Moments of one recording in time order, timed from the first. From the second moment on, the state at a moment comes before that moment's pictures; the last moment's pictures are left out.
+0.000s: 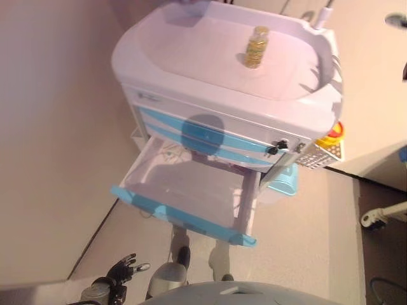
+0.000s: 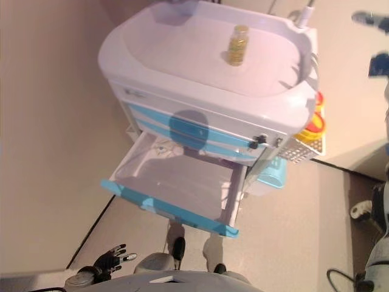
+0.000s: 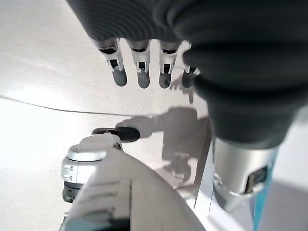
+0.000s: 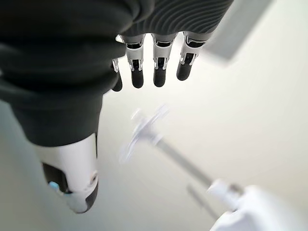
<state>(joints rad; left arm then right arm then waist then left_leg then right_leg) 0.11 0.37 -0.13 1.10 -0.19 -0.14 -0.25 -0.70 -0.95 -0.06 0.61 0.39 -0.23 -0.16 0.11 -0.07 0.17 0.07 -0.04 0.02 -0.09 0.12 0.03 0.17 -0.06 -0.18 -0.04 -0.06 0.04</state>
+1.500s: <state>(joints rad) -0.60 0.68 -0.29 1.11 -0.13 -0.08 0.04 0.00 -0.59 0.21 0.77 -0.08 -0.31 -0.08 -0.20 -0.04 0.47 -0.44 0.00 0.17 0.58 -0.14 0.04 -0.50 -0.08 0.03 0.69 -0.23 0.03</state>
